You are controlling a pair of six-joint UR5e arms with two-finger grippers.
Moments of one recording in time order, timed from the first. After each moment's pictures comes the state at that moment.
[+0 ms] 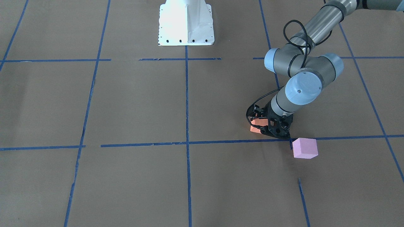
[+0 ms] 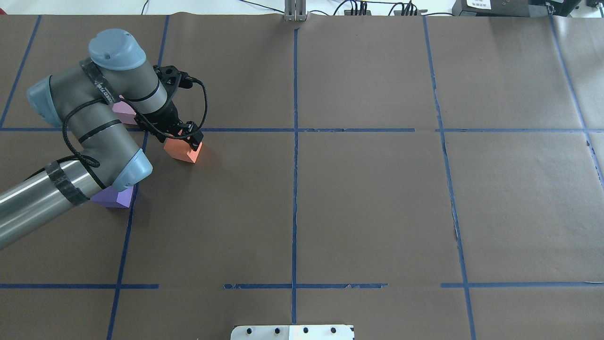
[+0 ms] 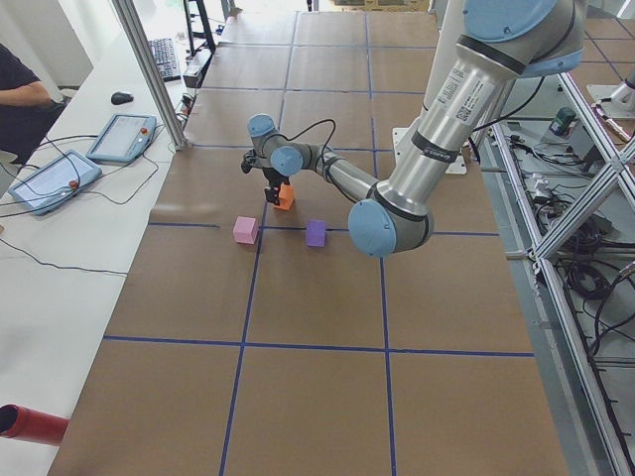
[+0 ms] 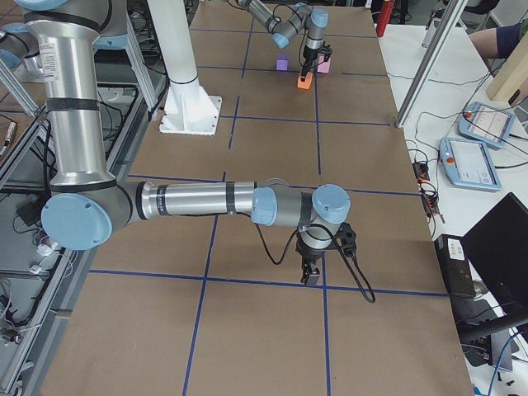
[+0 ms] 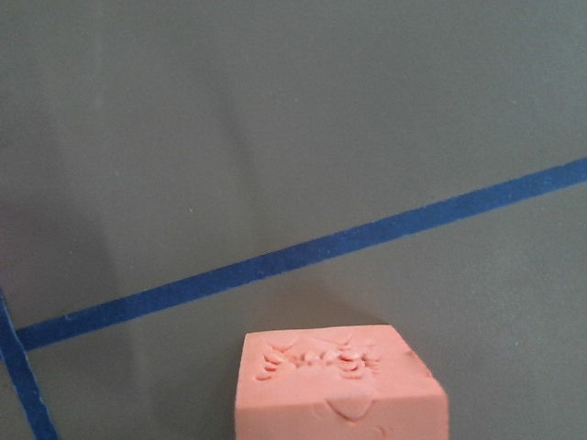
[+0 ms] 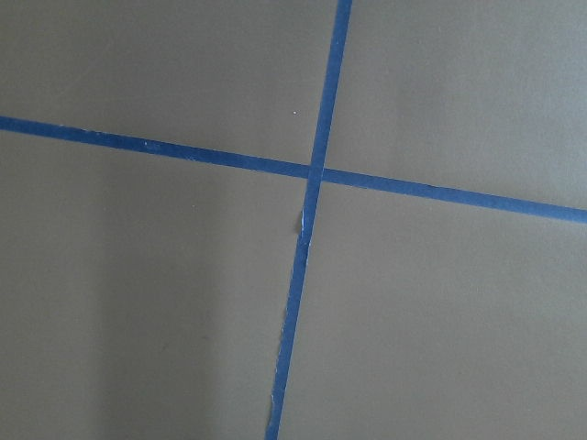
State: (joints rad) left arm -0.81 -2.14 -1.42 -1.75 -2.22 -0.62; right arm 1.52 -1.51 1.59 -1.72 2.29 -0.16
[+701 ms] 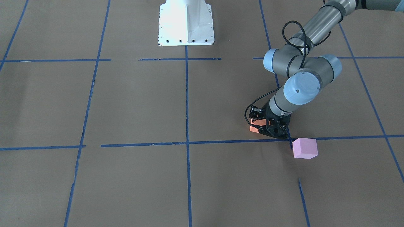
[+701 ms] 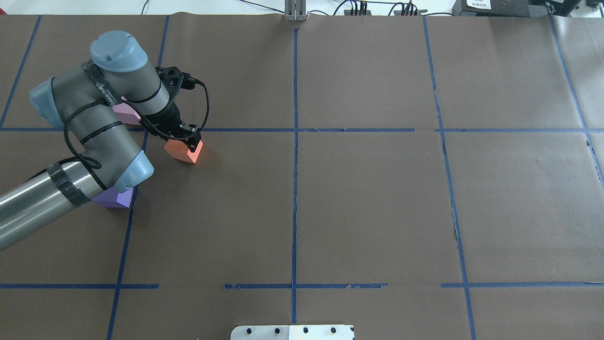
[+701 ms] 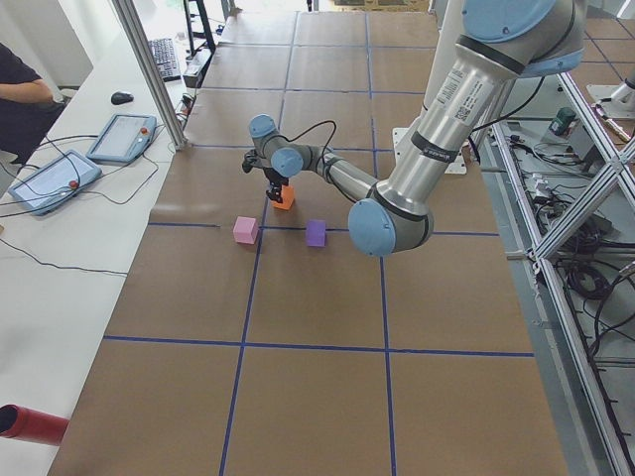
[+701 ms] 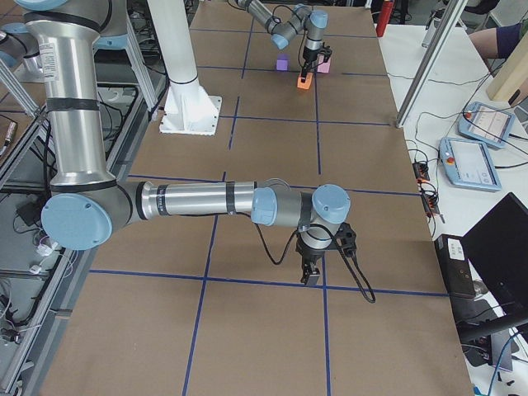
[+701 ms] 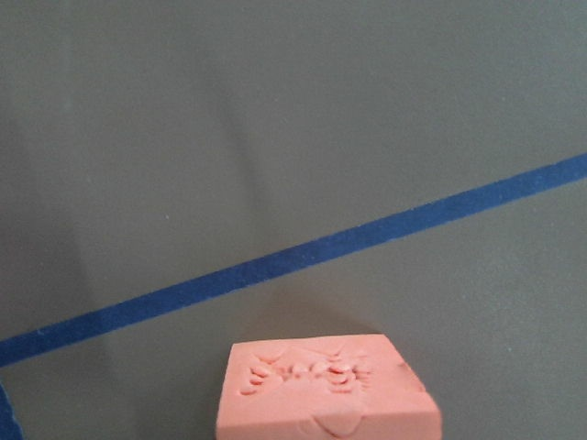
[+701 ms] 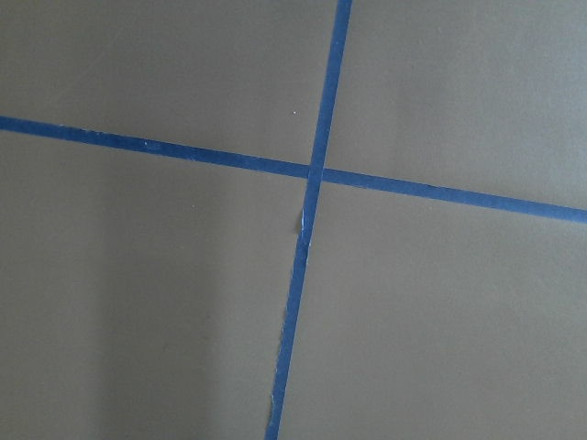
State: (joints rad) left arm -0.82 -2.14 -1.43 -1.77 -2.22 -0.62; right arm 1.52 -1.51 1.59 -1.72 2.29 -0.16
